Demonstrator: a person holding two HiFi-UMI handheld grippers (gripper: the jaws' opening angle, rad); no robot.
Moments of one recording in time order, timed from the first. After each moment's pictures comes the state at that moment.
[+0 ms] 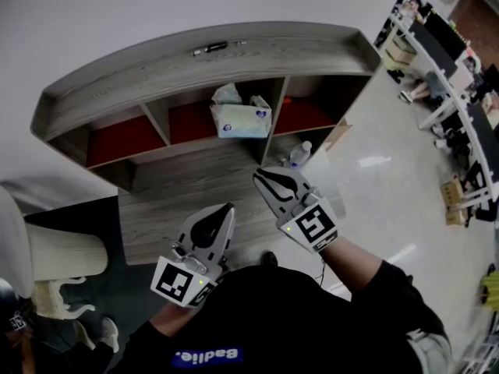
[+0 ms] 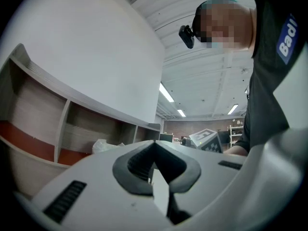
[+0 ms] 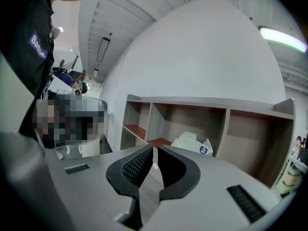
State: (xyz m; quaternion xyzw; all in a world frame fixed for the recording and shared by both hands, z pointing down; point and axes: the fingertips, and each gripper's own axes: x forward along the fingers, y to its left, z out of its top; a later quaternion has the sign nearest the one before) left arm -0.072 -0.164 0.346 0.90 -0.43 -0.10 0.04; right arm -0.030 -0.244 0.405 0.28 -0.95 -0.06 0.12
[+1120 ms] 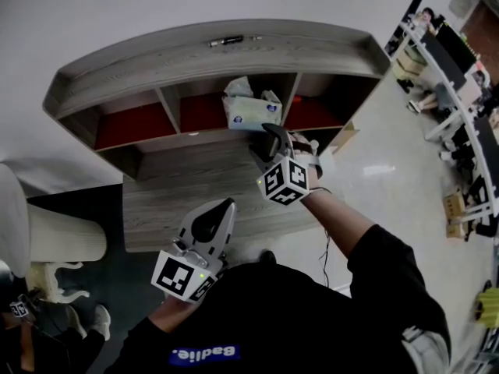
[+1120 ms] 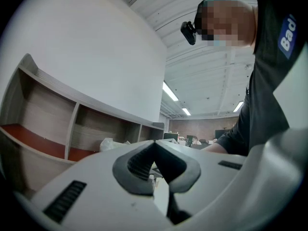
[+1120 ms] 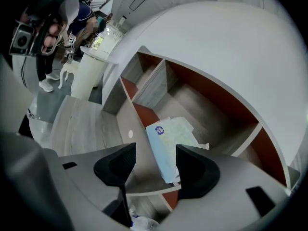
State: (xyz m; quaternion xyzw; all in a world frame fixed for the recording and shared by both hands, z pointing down) left arm -0.079 -0.148 0.351 0.88 -0.46 -0.09 0.05; right arm -0.056 -0.340 0.465 0.30 -0.85 -0.26 0.34
